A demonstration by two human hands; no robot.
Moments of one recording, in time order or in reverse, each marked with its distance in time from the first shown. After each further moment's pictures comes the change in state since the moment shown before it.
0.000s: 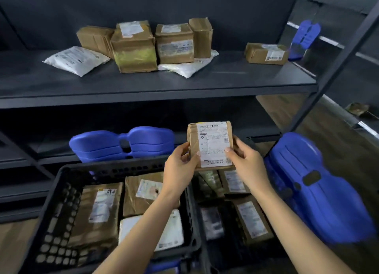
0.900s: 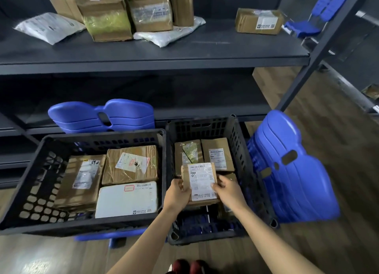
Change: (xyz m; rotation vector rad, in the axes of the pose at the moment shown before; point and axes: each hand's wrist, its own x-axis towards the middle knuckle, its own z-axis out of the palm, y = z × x) left_hand -0.081 -0.113 0.121 0.314 -0.123 -0.526; right_hand -0.055 0.172 -0.047 -0.204 -0.325 0.395
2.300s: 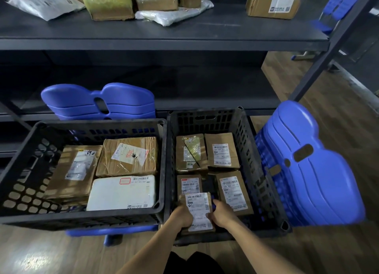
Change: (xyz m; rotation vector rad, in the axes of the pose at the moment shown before) left_hand 0.032 -0.065 0.057 0.593 -0.377 -0.086; right_hand 0.032 0.091 0.065 -0.396 -0.307 0.173
